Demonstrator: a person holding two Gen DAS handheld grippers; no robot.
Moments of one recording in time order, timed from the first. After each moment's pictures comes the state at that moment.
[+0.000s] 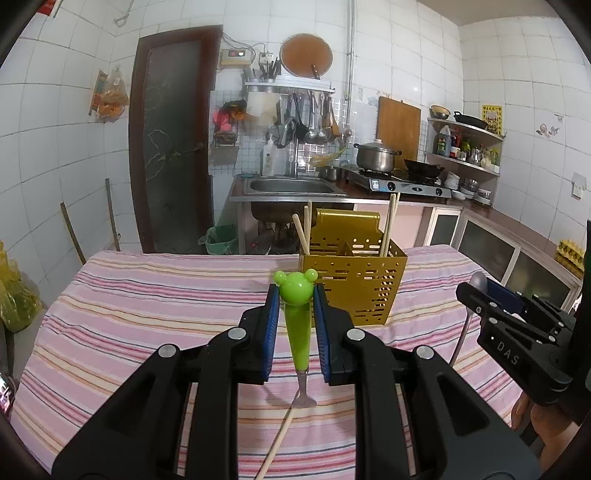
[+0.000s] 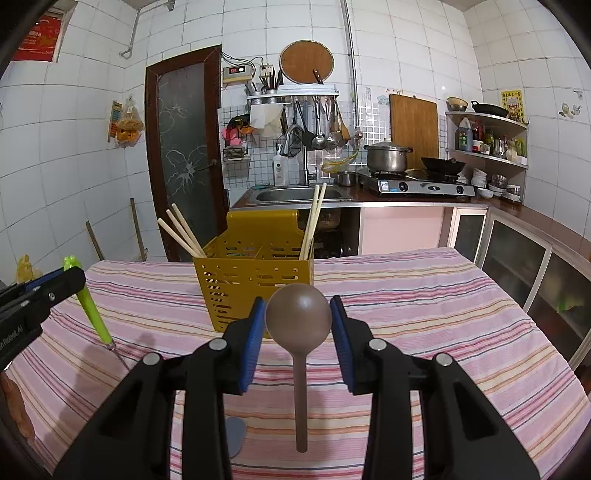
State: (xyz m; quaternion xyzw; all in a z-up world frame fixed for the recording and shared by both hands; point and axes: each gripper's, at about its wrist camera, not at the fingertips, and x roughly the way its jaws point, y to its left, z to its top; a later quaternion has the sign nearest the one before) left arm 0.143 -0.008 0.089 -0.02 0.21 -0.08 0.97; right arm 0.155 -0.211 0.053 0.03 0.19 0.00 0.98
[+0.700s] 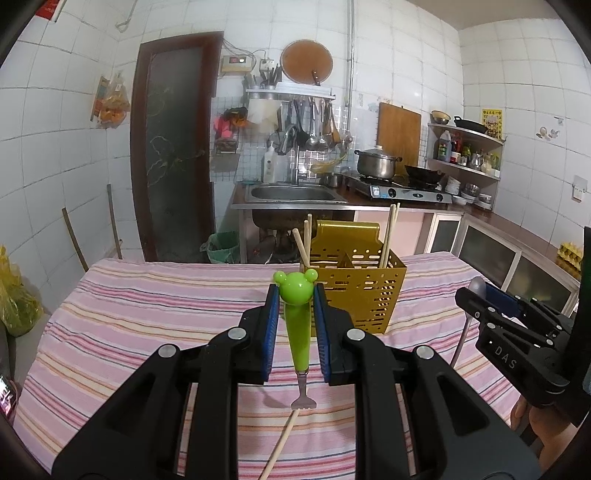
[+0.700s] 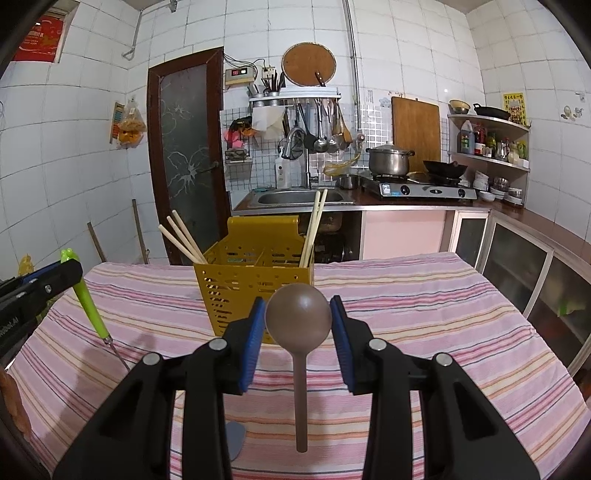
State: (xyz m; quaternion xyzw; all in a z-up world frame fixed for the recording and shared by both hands) left arm 0.141 -0.013 0.097 -0.01 0.20 -0.07 0.98; right arm 0.156 -0.211 0.061 0.03 0.19 0.00 0.98
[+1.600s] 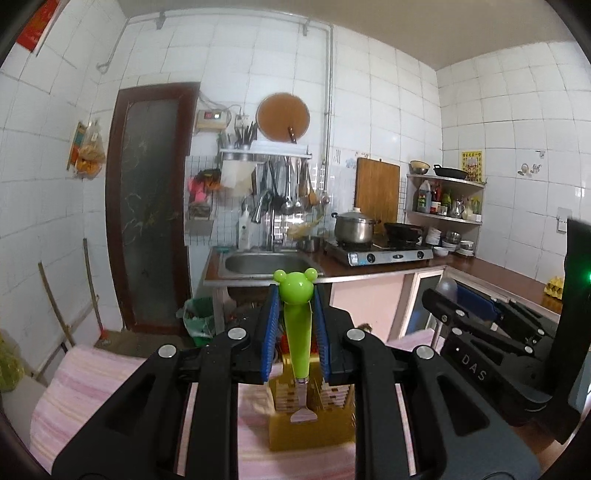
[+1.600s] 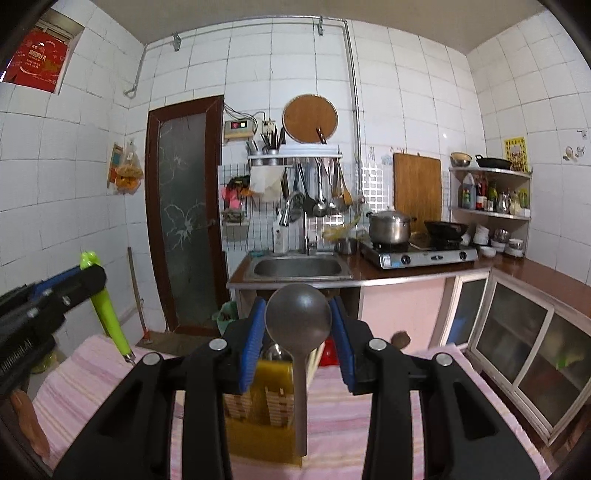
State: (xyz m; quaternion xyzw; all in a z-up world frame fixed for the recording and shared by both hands) left arm 0.222 -0.049 0.214 -0.01 0.09 -0.11 0.99; right arm 0.235 -0.214 0.192 0.02 0.09 -0.01 1.00
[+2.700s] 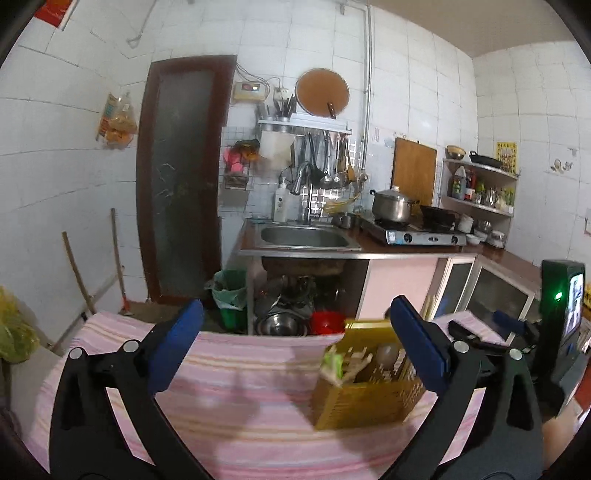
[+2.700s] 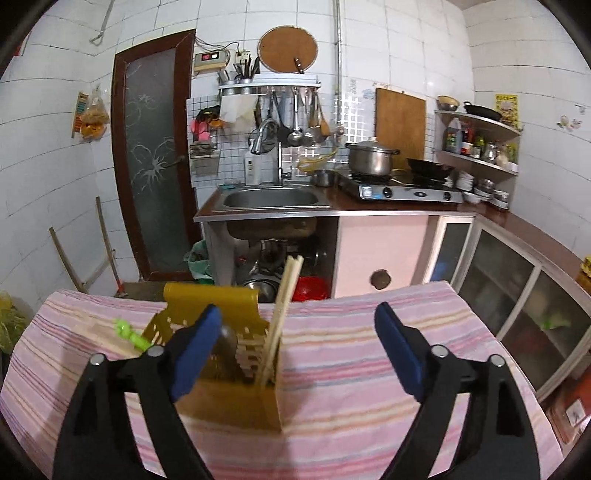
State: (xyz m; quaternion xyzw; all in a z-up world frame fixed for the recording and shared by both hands) left arm 0.233 0.004 0.163 -0.03 0.15 -0.05 0.99; right arm 0.277 -0.221 0.112 0.02 0.22 -0.06 0.97
